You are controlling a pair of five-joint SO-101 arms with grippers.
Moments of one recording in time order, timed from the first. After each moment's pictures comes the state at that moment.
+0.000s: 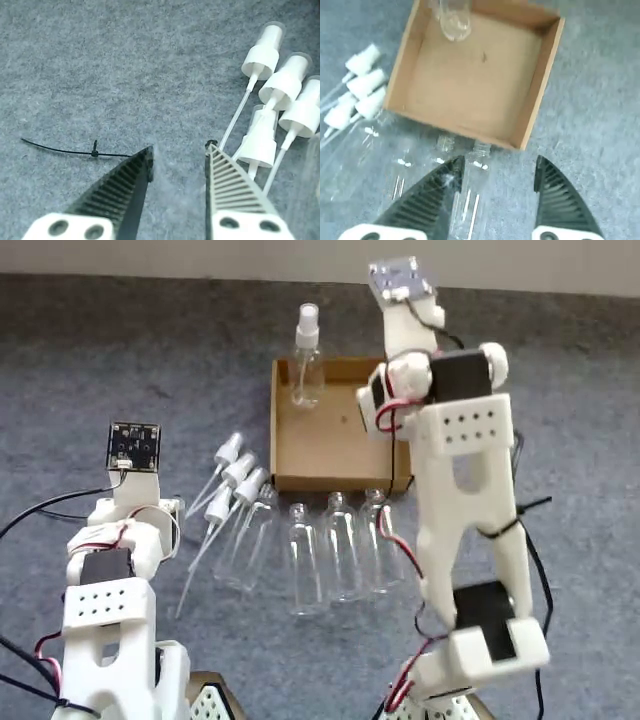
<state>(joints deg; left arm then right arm) -16.7 -54.3 71.0 40.7 -6.5 -15.6 -2.5 -21.6 96.3 8.5</state>
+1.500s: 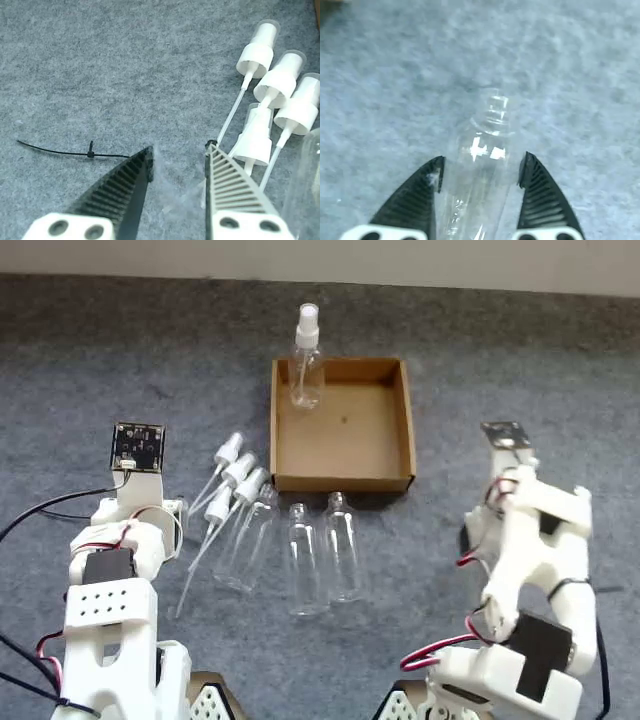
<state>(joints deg) -15.9 -54.3 71.3 40.7 -6.5 22.9 -6.2 36.3 60.3 35.1</state>
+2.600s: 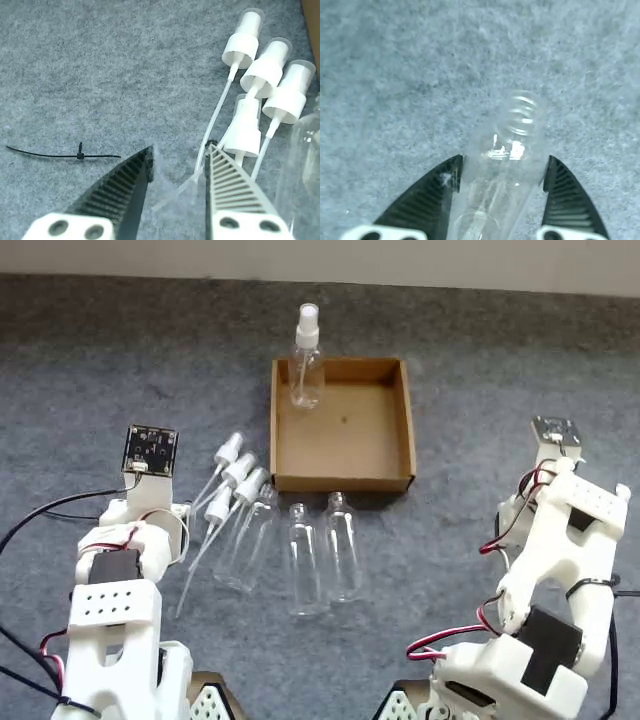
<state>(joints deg) -13.8 -54.3 72.2 40.7 -7.6 26.1 -5.4 27.4 67.5 25.9</state>
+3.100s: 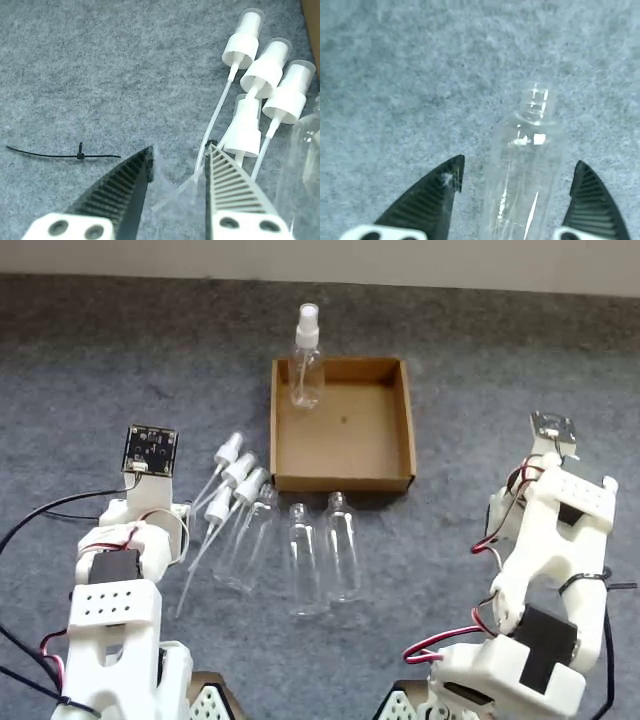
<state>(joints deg) -13.8 -54.3 72.2 40.7 -7.6 22.3 -5.1 26.5 67.5 17.9</state>
